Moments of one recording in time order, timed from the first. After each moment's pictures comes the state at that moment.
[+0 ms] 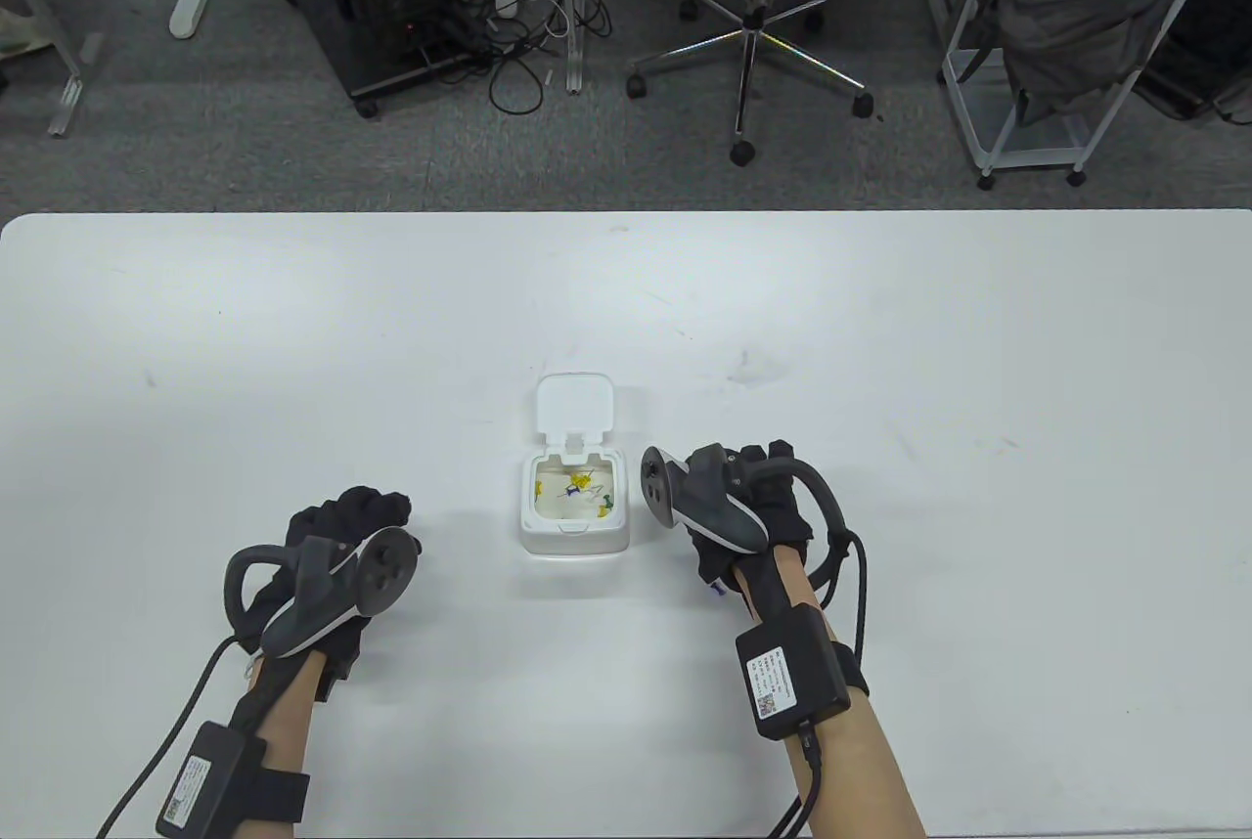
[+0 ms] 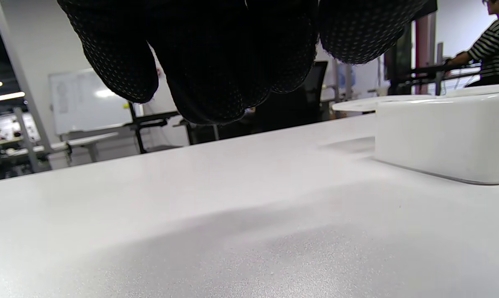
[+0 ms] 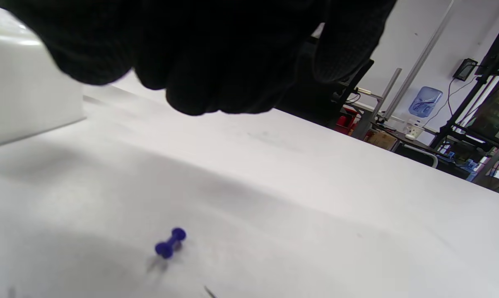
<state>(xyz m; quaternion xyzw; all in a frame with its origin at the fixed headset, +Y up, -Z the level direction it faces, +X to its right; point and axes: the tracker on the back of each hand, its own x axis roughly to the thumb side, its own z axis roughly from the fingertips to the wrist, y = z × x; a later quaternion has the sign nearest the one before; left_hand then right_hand) -0.270 -0.707 -0.257 0.03 -0.07 -0.08 0.99 0.055 -0.707 -0.310 -0.03 -0.06 -0.99 0.14</state>
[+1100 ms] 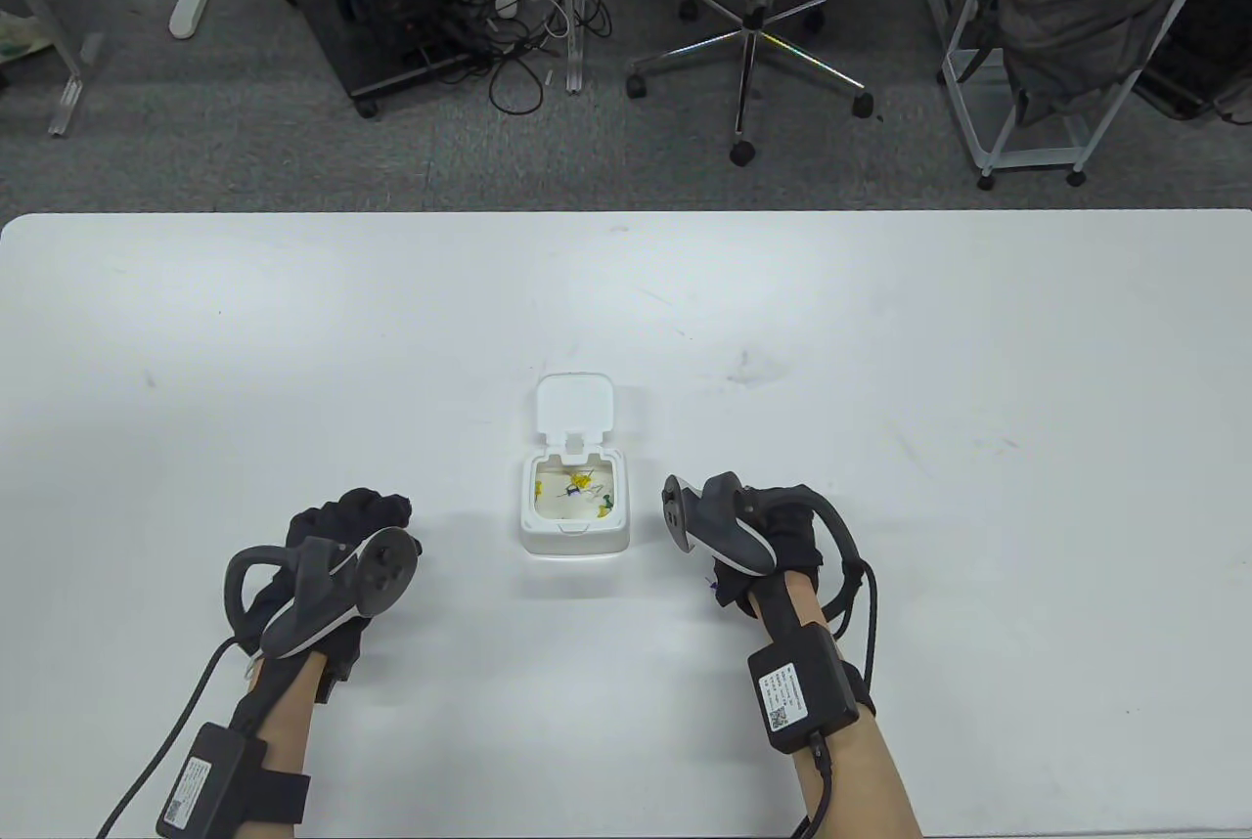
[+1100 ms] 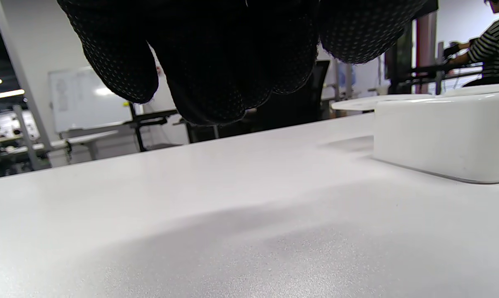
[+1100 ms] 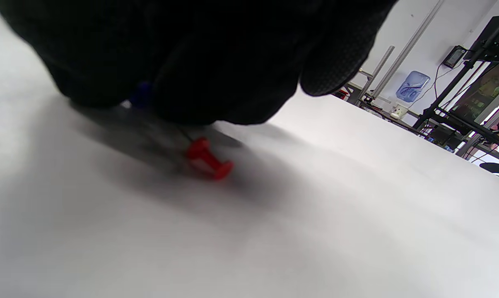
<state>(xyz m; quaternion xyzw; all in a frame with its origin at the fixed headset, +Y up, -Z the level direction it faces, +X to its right) -0.270 -0.707 -0.256 0.03 -0.07 -0.08 0.99 0.069 -0.759 -0.313 -0.01 -0.09 -0.98 0.17</state>
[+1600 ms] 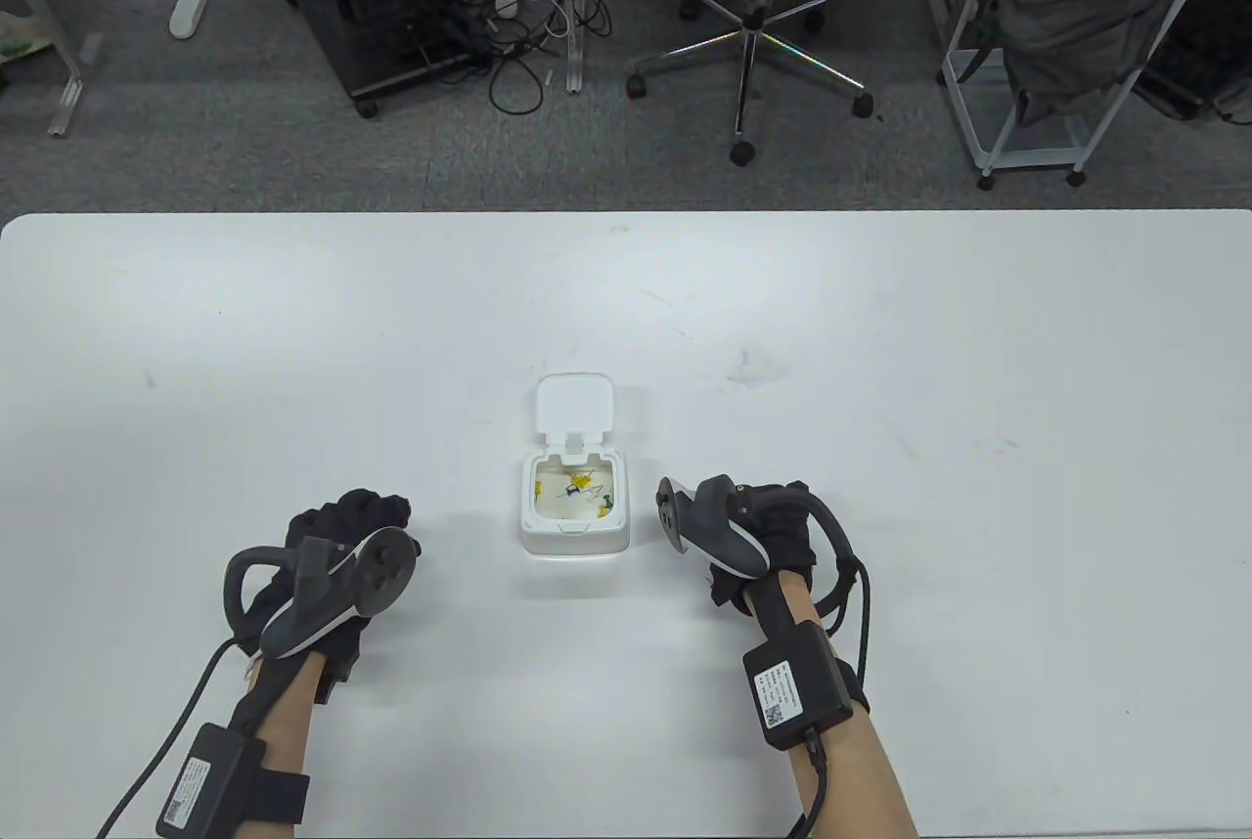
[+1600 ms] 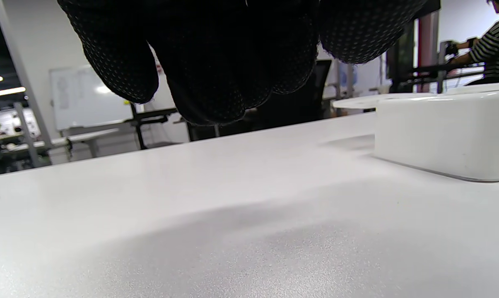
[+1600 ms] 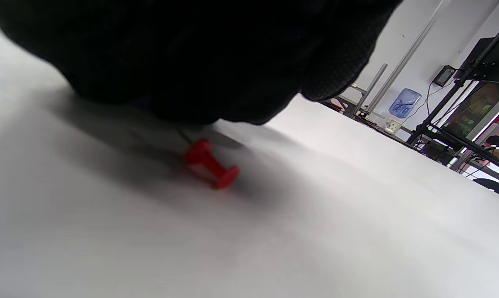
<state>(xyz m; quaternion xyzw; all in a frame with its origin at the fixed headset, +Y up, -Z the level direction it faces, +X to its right) -0.271 -0.708 -0.256 0.03 -0.07 -0.08 0.99 0.066 -0.761 -0.311 -0.01 -0.06 -0.98 0.18</state>
